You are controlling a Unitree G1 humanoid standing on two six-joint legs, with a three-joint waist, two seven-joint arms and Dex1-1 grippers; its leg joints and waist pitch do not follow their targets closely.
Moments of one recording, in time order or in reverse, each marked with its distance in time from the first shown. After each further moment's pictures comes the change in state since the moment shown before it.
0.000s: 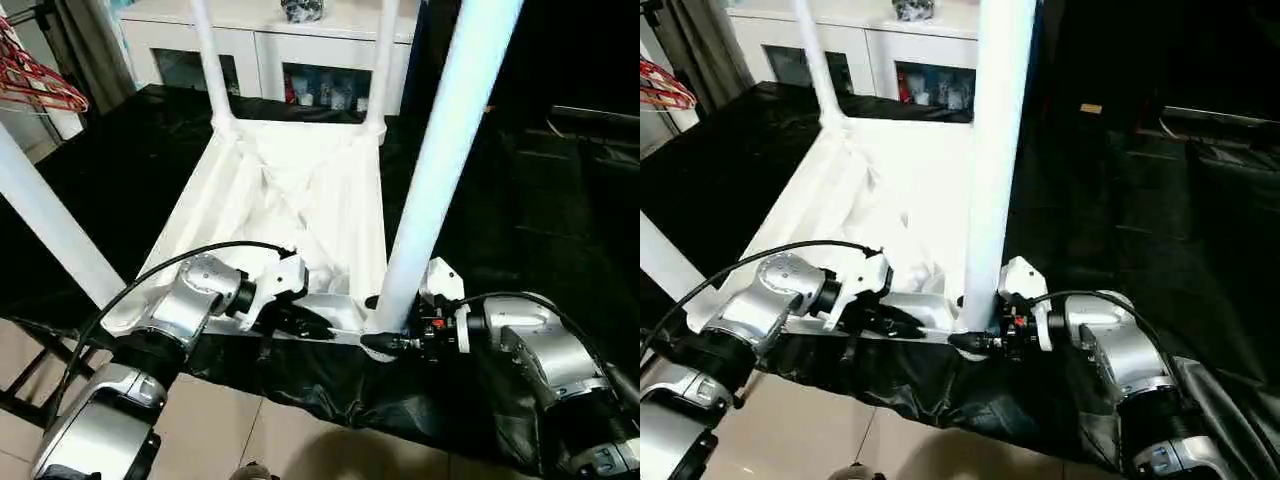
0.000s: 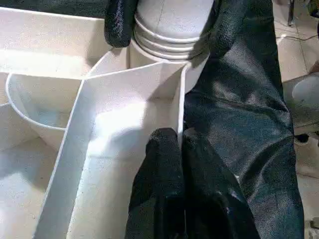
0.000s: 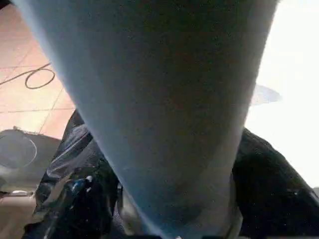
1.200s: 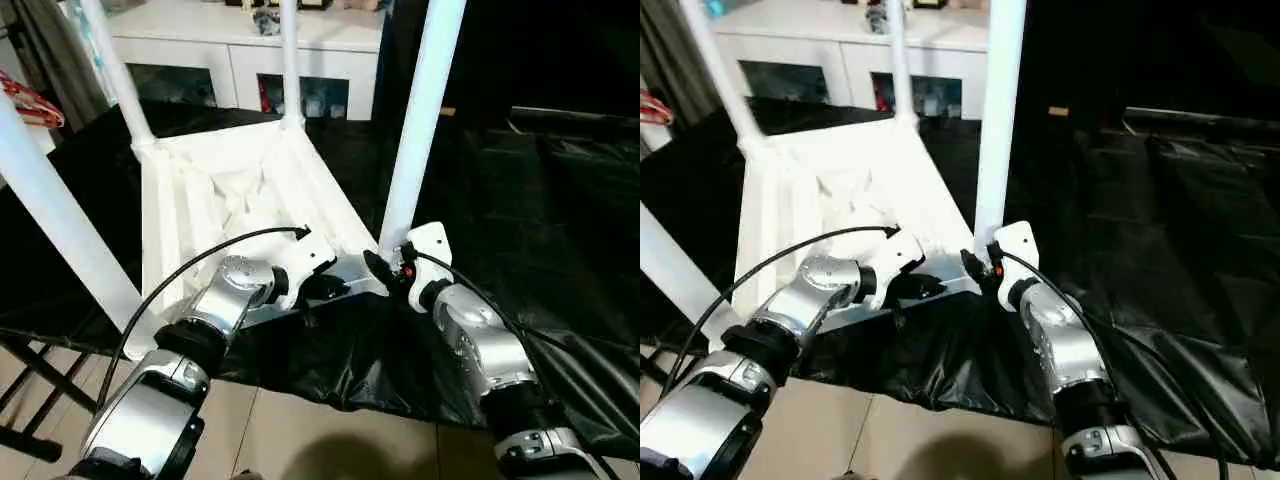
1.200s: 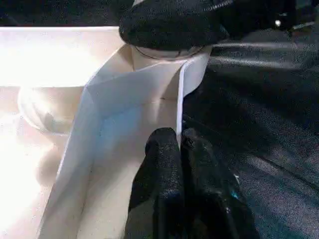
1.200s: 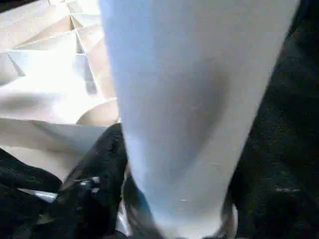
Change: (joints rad) left arm -0.079 -0.176 0.039 0.147 0.062 0.099 0.499; right arm -0.060 0.326 -0.169 0.143 -0.115 0.001 -0.831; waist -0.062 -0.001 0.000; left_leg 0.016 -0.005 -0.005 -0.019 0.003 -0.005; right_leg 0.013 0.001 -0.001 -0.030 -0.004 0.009
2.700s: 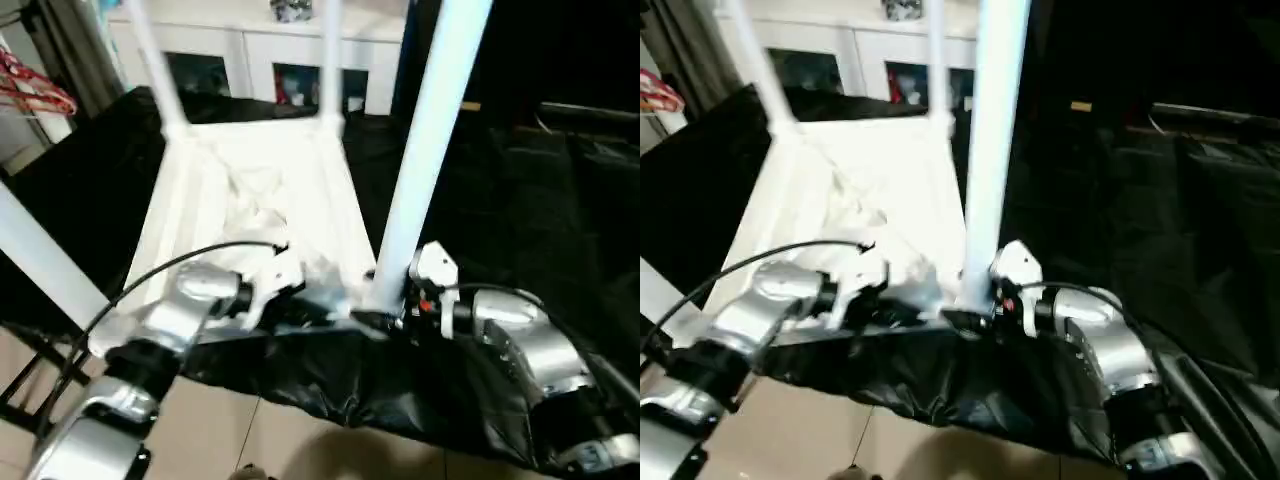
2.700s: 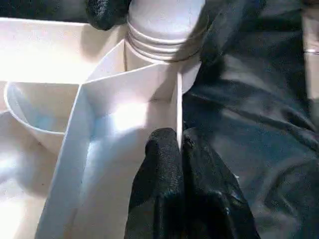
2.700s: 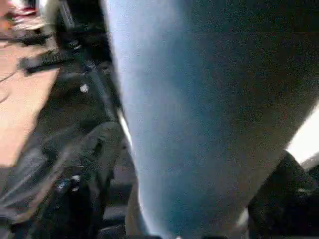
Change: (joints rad) left arm 0.140 0.206 -0.049 -0.256 -0.121 -0.018 -0.400; right arm 0.045 -0.302 0.169 -0.155 0.120 -0.020 0.706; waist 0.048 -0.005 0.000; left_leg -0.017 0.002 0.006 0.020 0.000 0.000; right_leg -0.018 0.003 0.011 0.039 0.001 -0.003
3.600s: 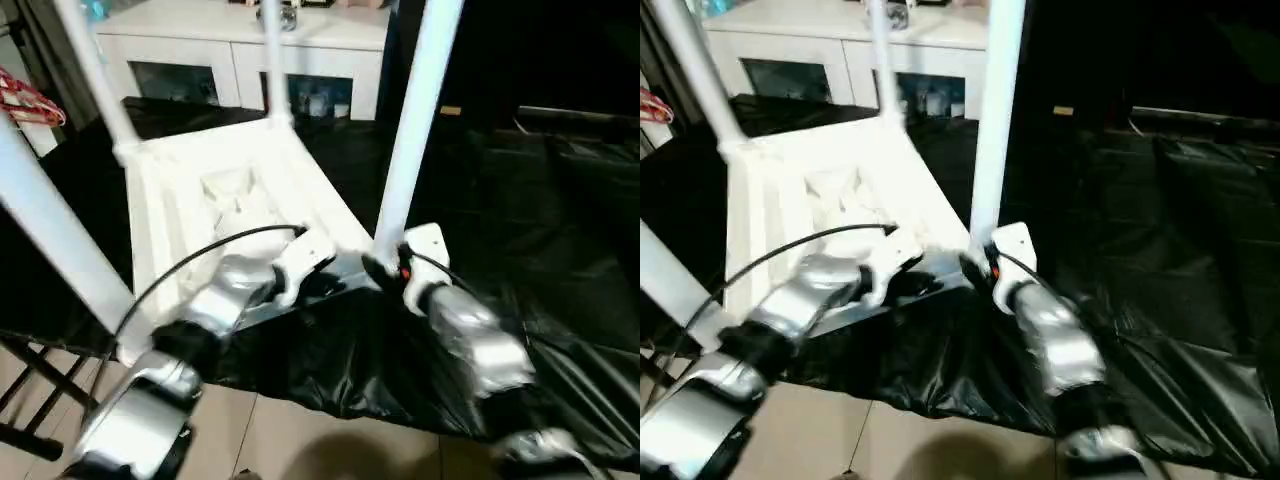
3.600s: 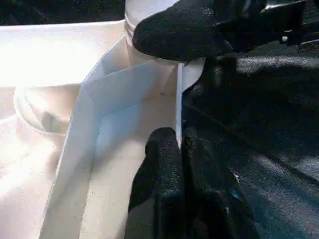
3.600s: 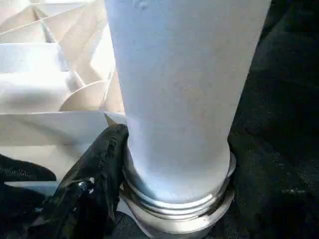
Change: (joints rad) left arm -0.134 -0.183 -0.011 0.181 0.083 0.100 0.483; right arm -0.055 0.324 -0.152 0.151 -0.121 0.069 -0.824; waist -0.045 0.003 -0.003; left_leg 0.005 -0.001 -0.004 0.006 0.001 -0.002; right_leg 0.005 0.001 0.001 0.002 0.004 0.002
